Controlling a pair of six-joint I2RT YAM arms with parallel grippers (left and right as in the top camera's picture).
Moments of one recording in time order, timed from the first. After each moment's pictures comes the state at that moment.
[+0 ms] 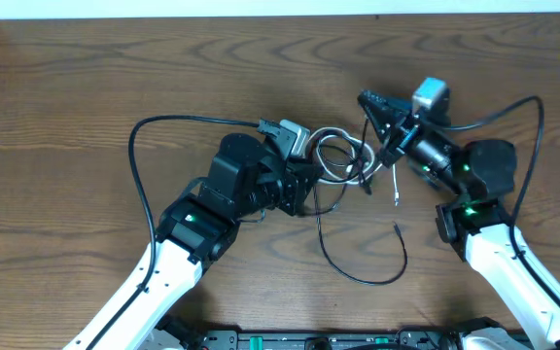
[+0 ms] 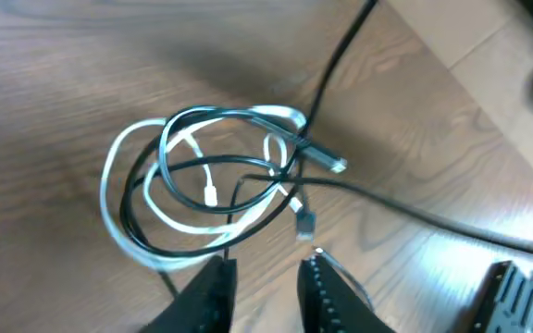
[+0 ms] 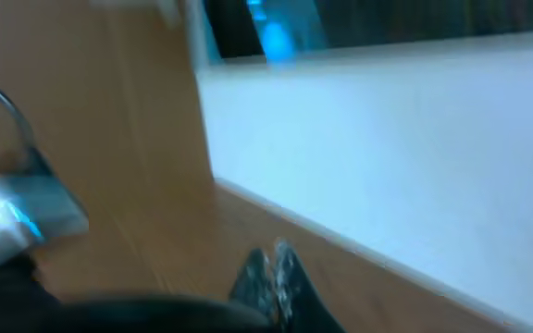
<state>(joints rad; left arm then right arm) -0.56 1.17 0.86 -0.26 0.37 -0.29 0.23 1.27 0.64 0.89 -0.65 0.25</state>
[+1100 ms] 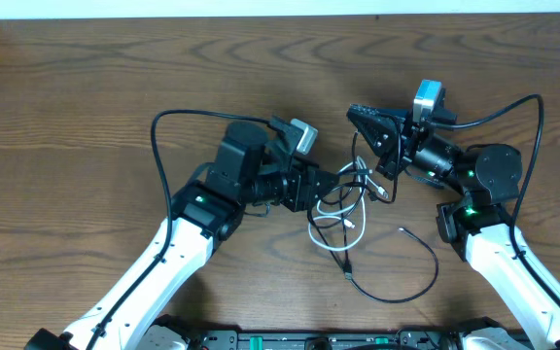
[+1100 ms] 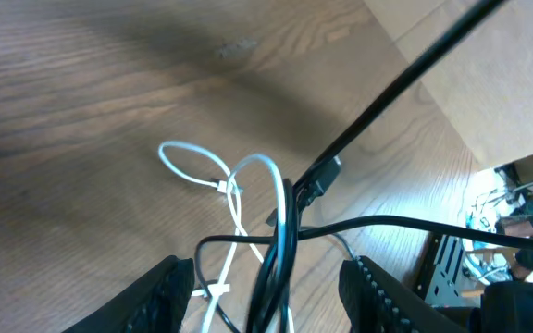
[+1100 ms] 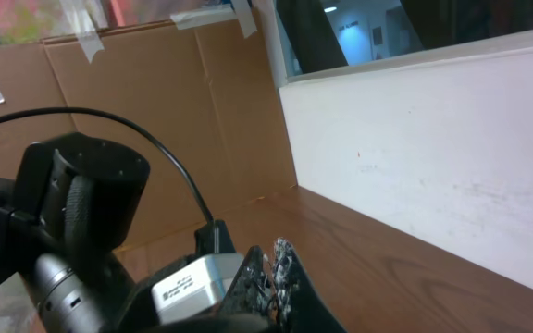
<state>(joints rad) -0.50 1.29 0.86 -0.20 0.61 -0.30 0.23 1.27 0.64 0.95 -0.84 0.46</state>
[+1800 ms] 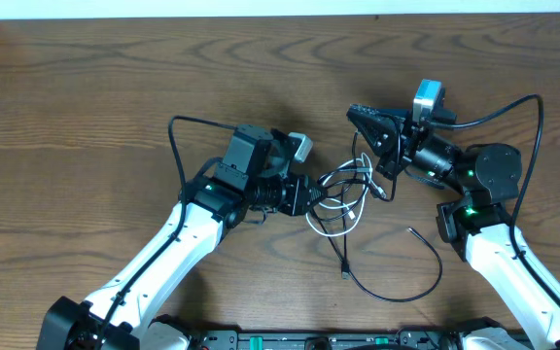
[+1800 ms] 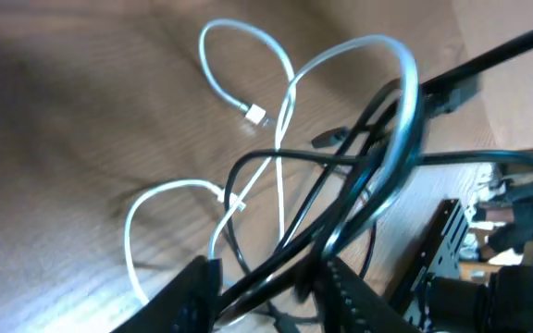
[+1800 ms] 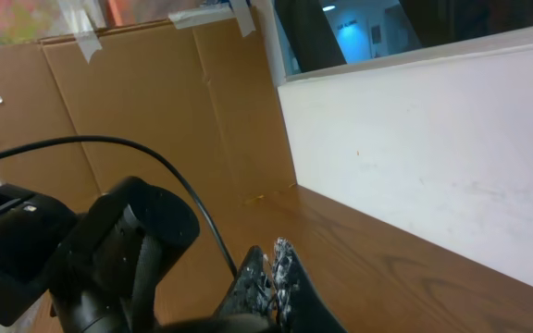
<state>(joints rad) -0.49 1.40 0.86 -0.33 0.63 -0.33 0.23 1.27 0.64 0.95 -0.84 0.46</state>
